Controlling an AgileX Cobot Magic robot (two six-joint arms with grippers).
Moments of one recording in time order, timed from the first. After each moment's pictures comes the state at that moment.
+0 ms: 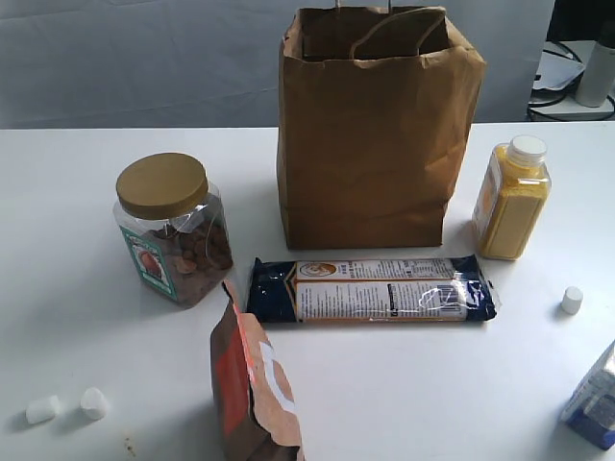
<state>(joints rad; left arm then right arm) 0.04 0.00 0.00 0.06 0.19 -0.04 0.79 1.31 -1.33 -0.84 0.31 0.79</state>
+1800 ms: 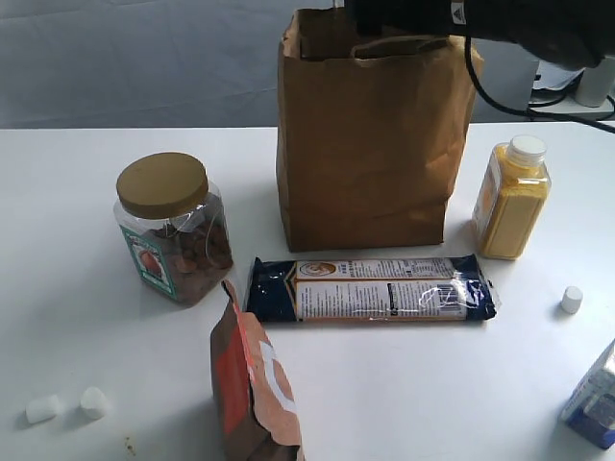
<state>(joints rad) 0.04 0.00 0.00 0.06 0.19 -0.04 0.64 1.80 -1.43 -0.75 0.00 0.79</state>
